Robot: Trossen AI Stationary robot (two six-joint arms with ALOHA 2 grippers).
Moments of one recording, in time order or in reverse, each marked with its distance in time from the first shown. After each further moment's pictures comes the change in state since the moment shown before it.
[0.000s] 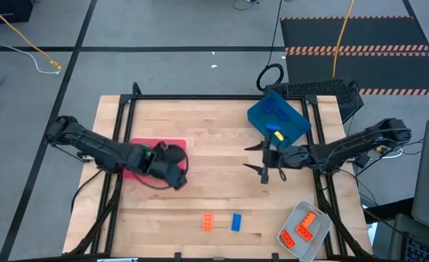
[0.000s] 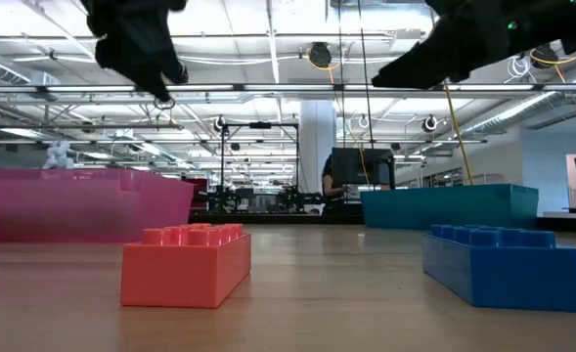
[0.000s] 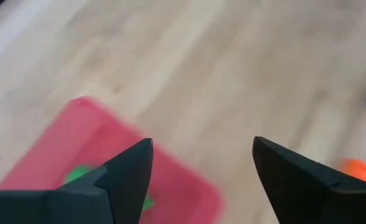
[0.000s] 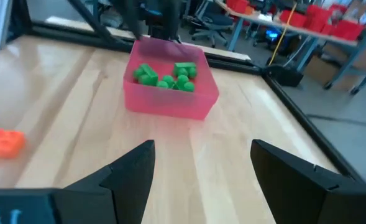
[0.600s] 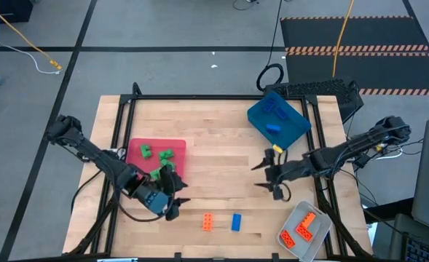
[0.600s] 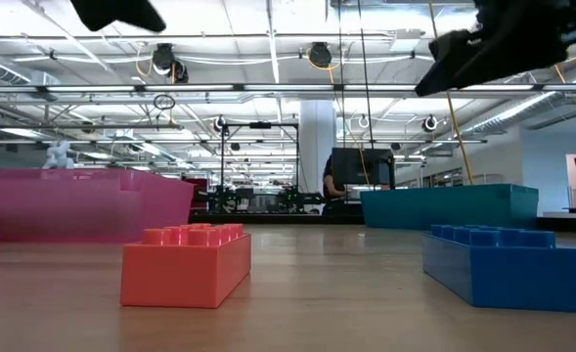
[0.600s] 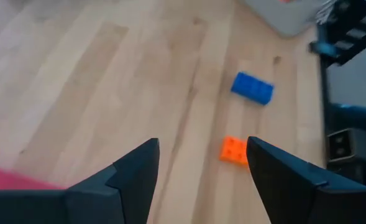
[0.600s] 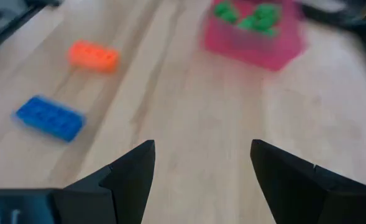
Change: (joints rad) left arm -0.273 0.031 0.000 0.279 -0.012 0.076; right arm 0.161 -0.045 0.115 -0.468 -0.102 0.078
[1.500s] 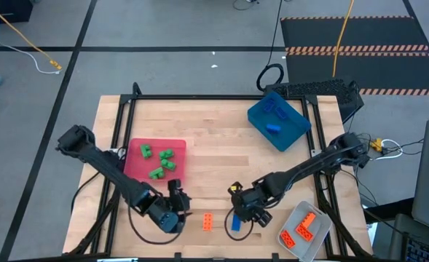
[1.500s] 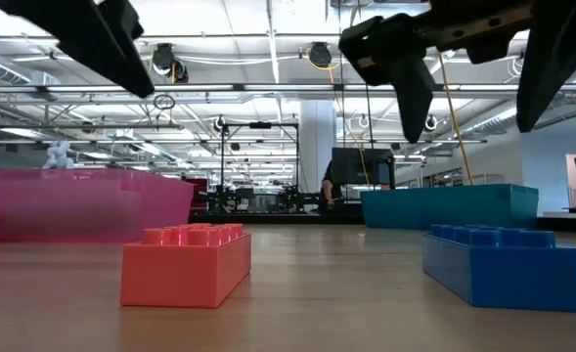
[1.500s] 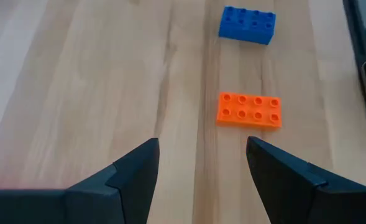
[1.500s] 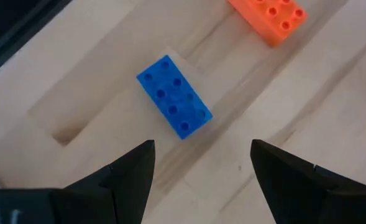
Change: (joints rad) left arm -0.058 0.216 0.000 0.073 0.014 0.126; right arm 0.067 0.722 0.685 -0.486 -0.402 -0.271
